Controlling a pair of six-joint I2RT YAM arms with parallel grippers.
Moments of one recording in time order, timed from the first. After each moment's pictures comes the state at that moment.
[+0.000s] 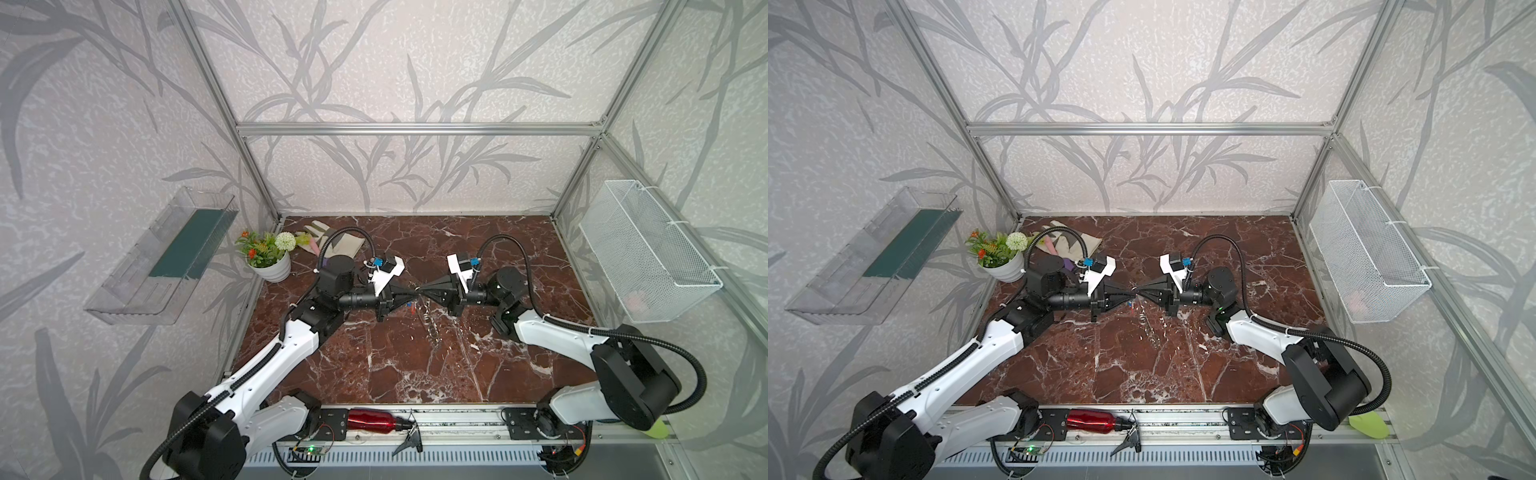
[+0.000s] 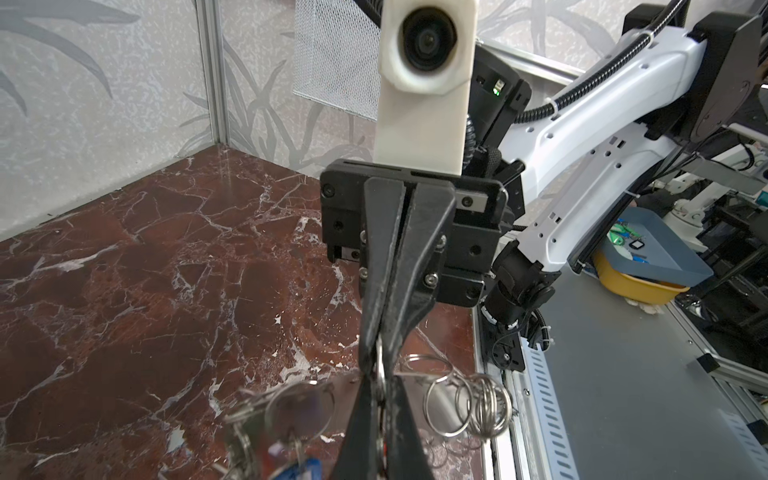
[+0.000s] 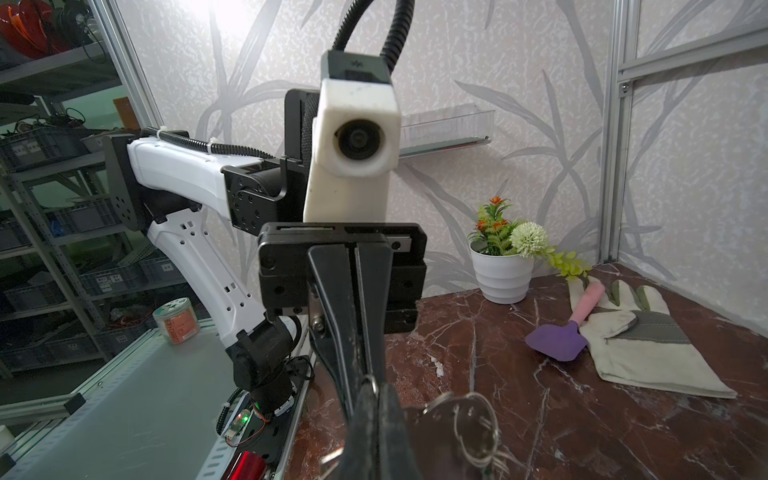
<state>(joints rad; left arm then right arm) -0.47 1.09 0.80 -0.03 0.91 0.03 0.58 1.43 0.66 1.00 -0.96 0.37</state>
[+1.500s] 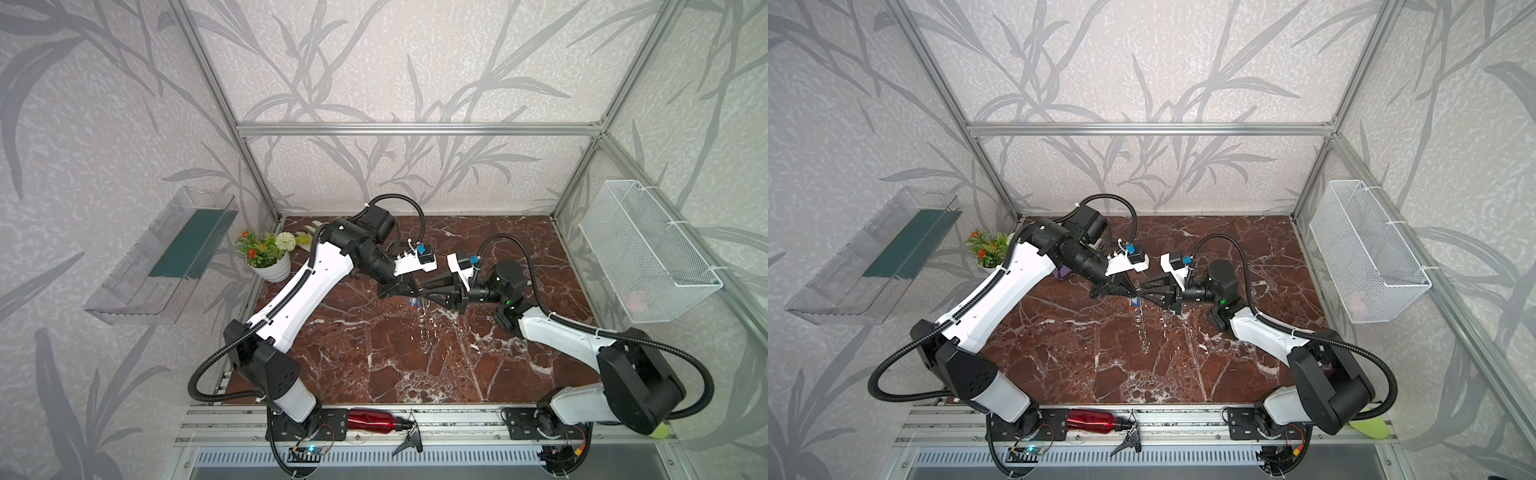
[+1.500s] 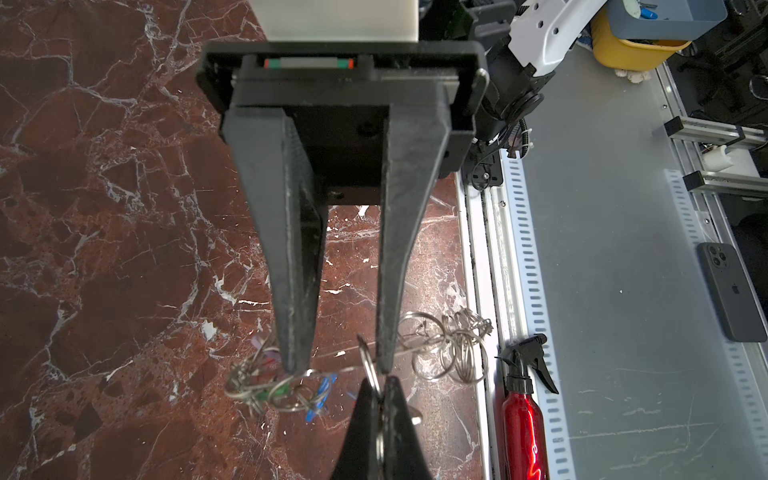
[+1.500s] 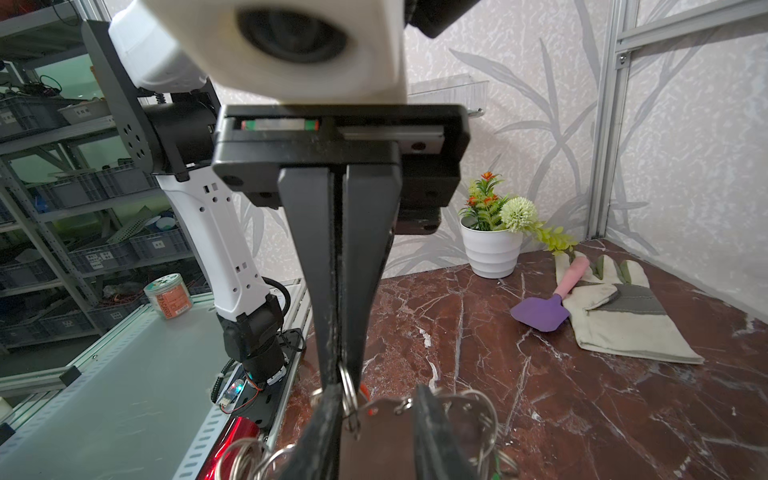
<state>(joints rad) -0.55 1.62 1.75 -1.35 0.74 0.83 0.54 1.41 0.70 0.82 -1.01 0.26</state>
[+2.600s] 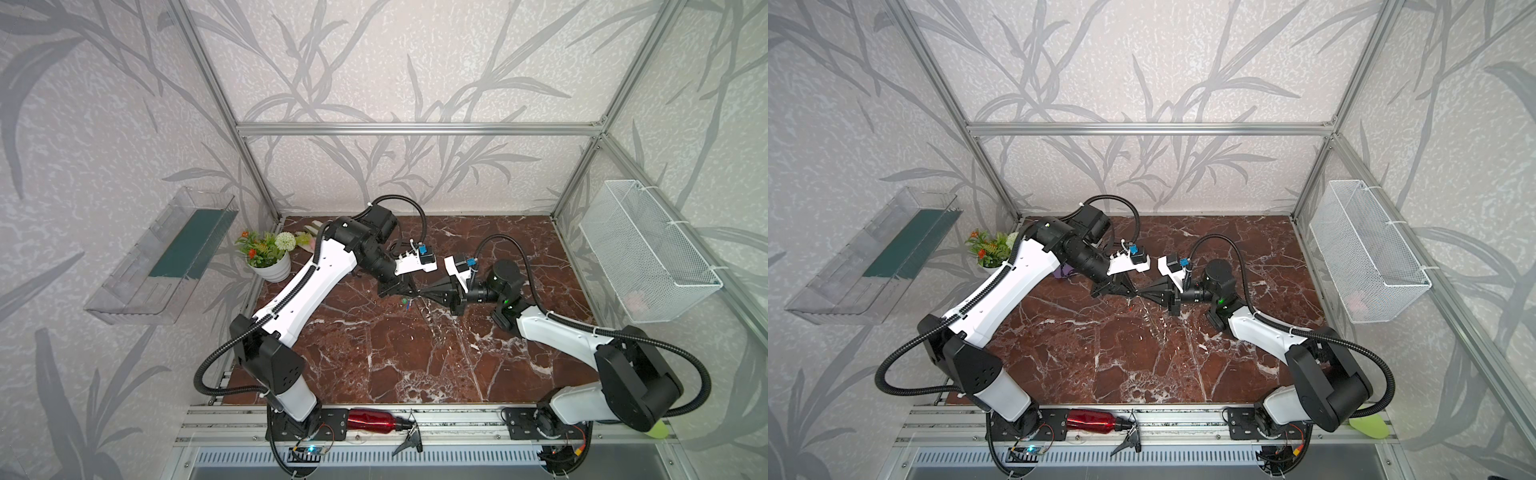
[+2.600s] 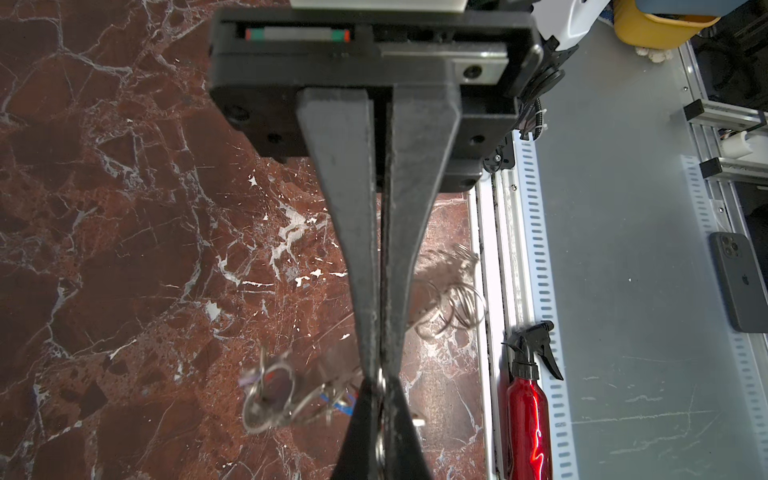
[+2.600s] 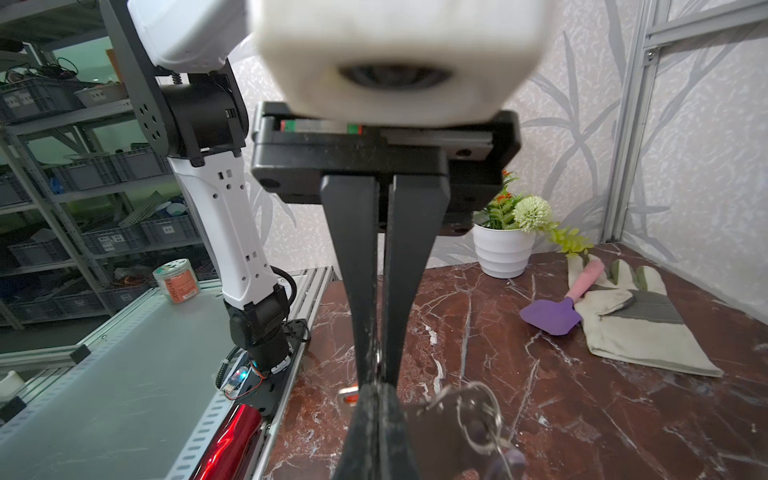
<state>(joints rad) -0.55 1.66 1.78 -1.39 0.69 0.84 0.55 1.43 0.71 0.80 -1.05 0.21</state>
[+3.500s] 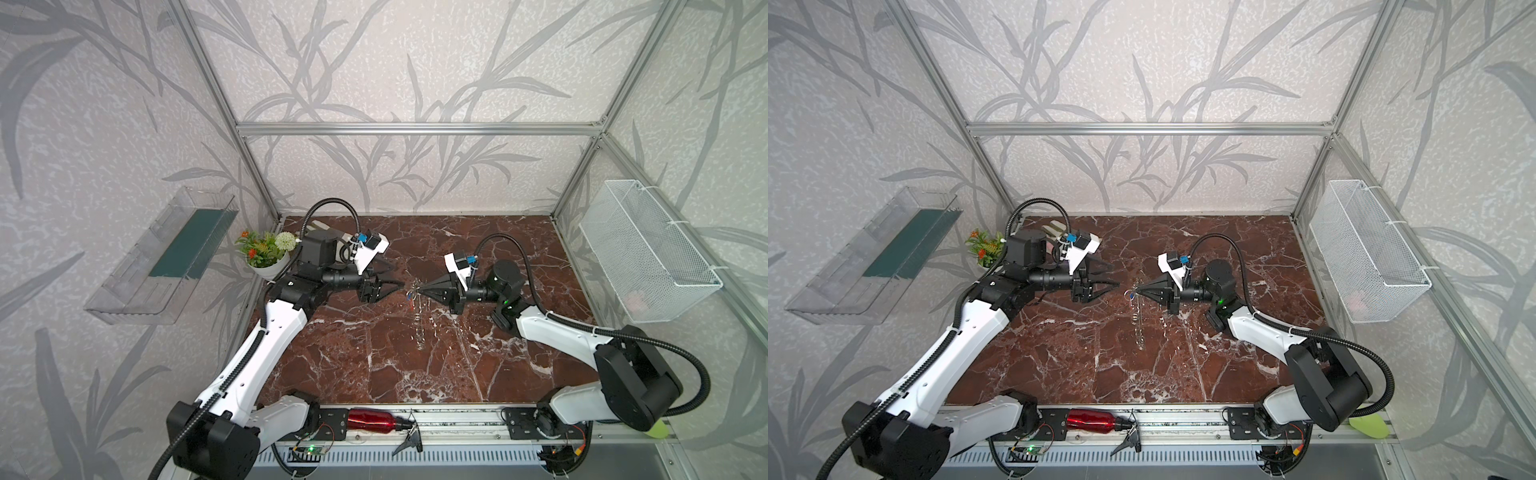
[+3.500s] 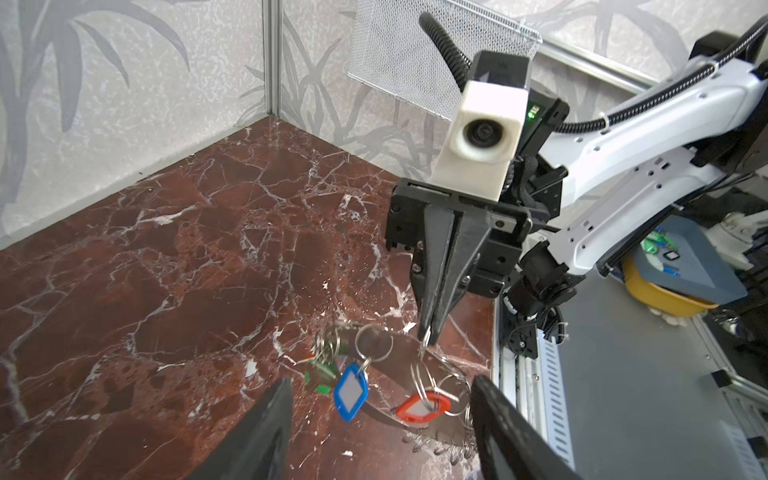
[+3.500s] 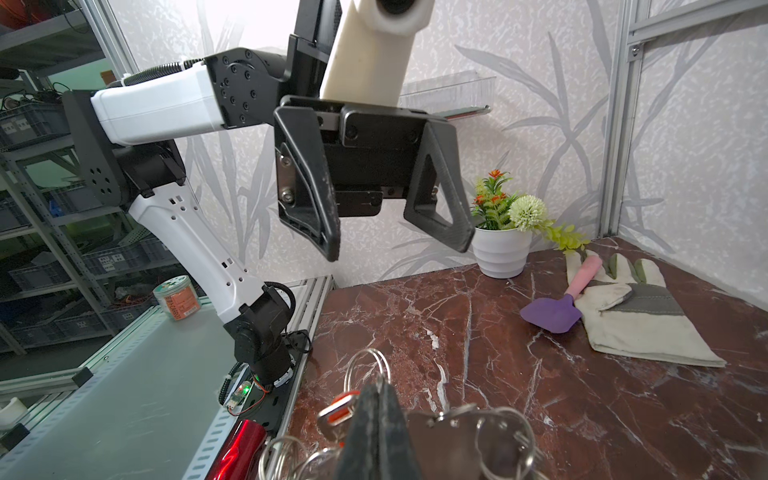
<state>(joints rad) -0.30 1.15 1.07 -0.41 0.94 0.09 0.56 1.43 0.71 0.83 -1.01 0.28</state>
